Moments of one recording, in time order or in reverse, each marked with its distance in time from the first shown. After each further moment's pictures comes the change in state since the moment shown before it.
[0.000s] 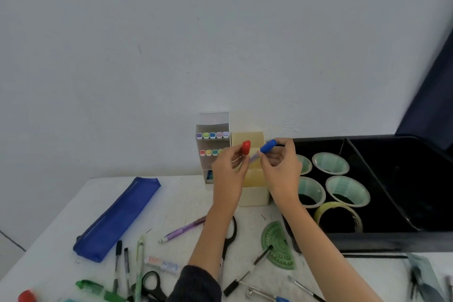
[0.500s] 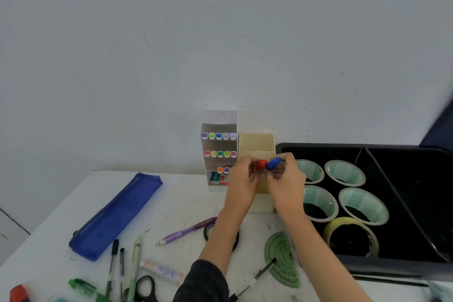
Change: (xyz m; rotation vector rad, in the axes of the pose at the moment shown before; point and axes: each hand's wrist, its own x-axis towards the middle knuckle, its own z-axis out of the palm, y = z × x) left_hand 0.008 -0.046 0.025 0.234 -0.201 -0.047; right_hand 0.010 0.037 0.011 -0.237 -0.105 -0.011
